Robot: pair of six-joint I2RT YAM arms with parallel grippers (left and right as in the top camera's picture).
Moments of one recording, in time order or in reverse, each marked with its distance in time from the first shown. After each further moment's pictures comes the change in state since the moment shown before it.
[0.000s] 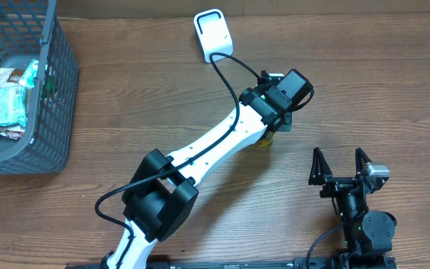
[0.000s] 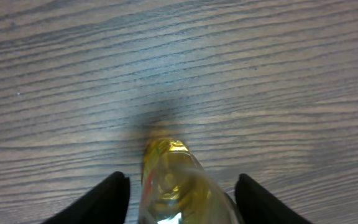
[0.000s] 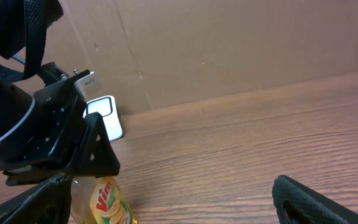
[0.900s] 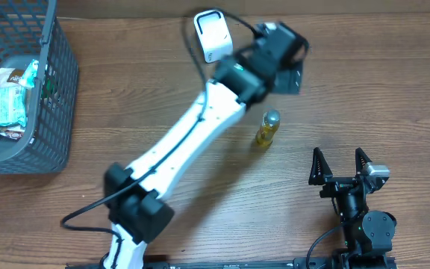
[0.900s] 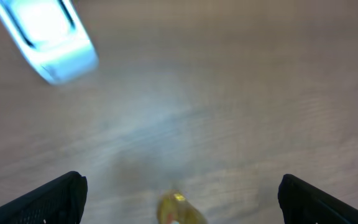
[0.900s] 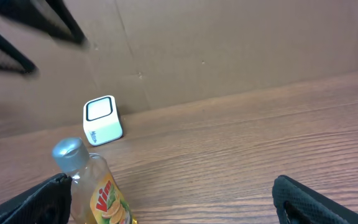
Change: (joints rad) left arm 0.106 -0.090 0.327 -0.142 -0.001 0.180; right arm 0.000 0.000 0.000 0.000 -0.001 0.000
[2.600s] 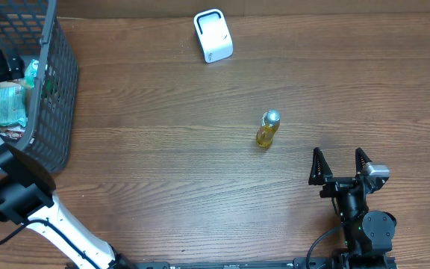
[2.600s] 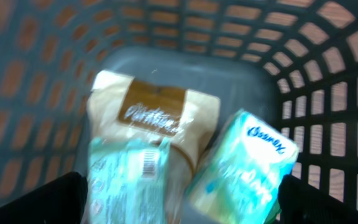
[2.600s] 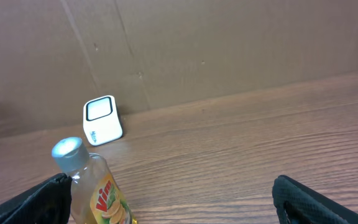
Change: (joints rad) left arm 1.316 0.172 0.062 -0.030 0.419 0.886; right arm 0.000 0.000 0.000 0.000 0.001 0.000
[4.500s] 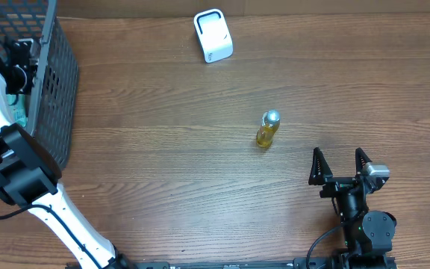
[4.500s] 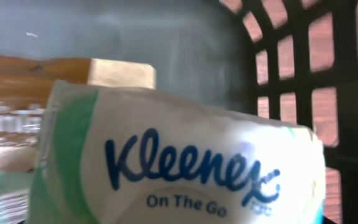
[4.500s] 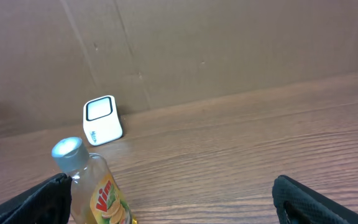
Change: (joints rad) left arm -0.062 0.127 -0.060 0.005 0.068 0.087; right arm 0.000 0.000 0.000 0.000 0.000 0.000
